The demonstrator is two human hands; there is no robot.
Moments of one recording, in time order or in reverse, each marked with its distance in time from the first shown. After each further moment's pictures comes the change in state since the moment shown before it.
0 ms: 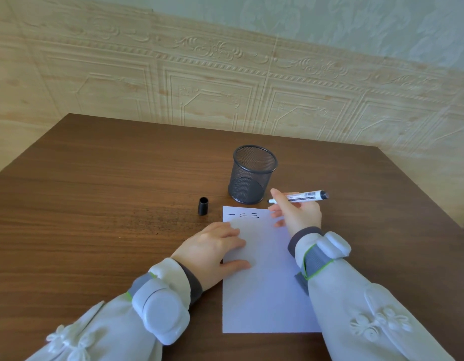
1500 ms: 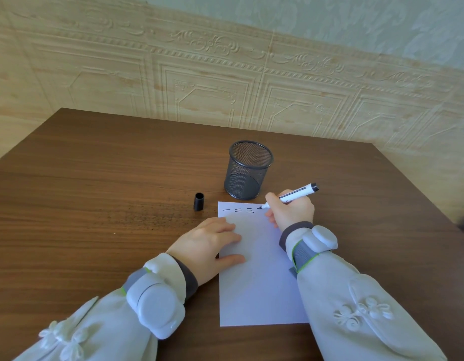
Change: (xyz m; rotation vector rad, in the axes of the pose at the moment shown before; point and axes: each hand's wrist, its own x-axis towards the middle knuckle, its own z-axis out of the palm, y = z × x) left_hand 0.002 -0.001 0.004 -0.001 0.019 0.003; right_hand -0.003 0.005 0.002 -0.274 0.047 -0.071
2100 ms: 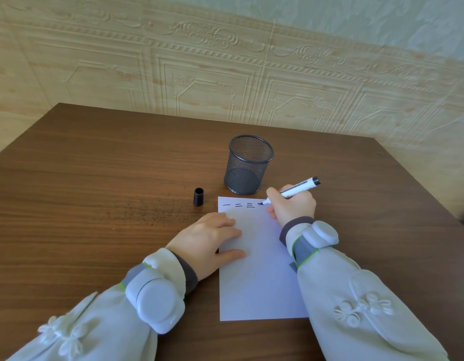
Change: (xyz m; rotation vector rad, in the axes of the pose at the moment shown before) left_hand 0.000 0.000 -0.001 0.000 0.003 0.004; right_hand 0.000 0.000 0.000 0.003 0.012 0.005
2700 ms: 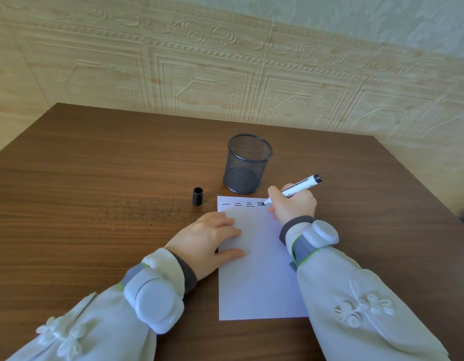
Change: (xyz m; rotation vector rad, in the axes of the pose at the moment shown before) left_hand 0.001 0.000 0.000 0.001 0.014 0.004; right_hand 0.004 0.001 0.000 -0.034 0.025 0.019
